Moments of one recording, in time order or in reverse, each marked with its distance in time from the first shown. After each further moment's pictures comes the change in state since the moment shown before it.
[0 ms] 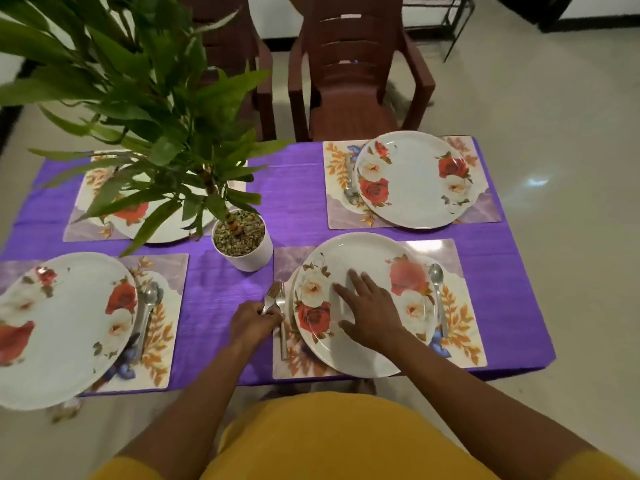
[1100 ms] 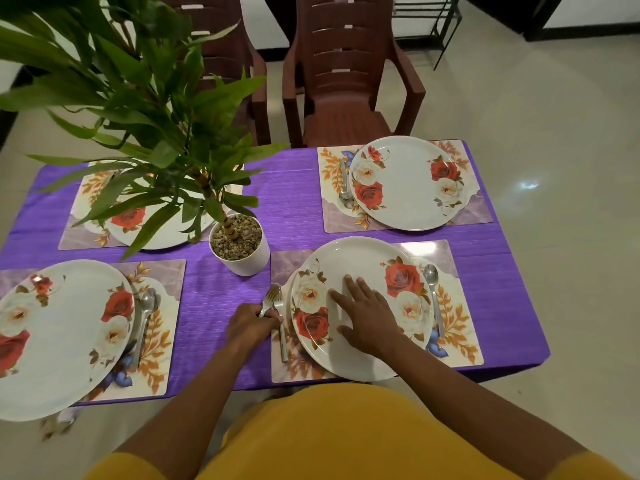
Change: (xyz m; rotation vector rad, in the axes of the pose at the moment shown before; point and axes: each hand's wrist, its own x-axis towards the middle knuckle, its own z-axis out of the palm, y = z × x) left_hand 0.002 0.001 -0.006 -0.002 -0.078 0.033; right_hand -0.004 0.002 0.008 -0.002 -0.021 -0.027
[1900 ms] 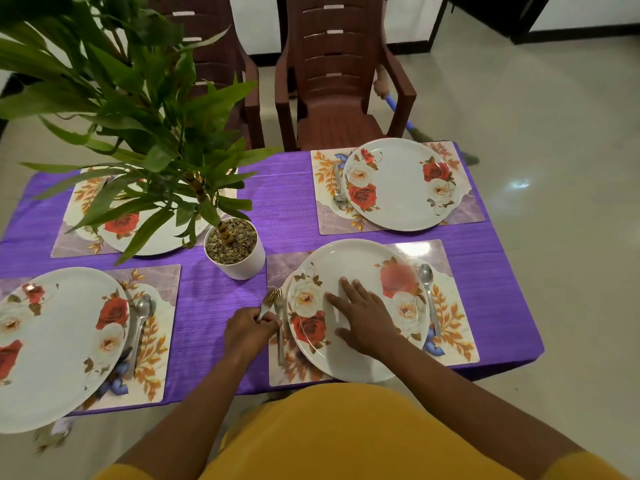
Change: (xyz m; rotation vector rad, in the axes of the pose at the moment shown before) left_hand -0.014 0.001 0.005 0.033 0.096 0.128; right_hand -0.003 0.000 -0.001 0.014 -0.003 -0.004
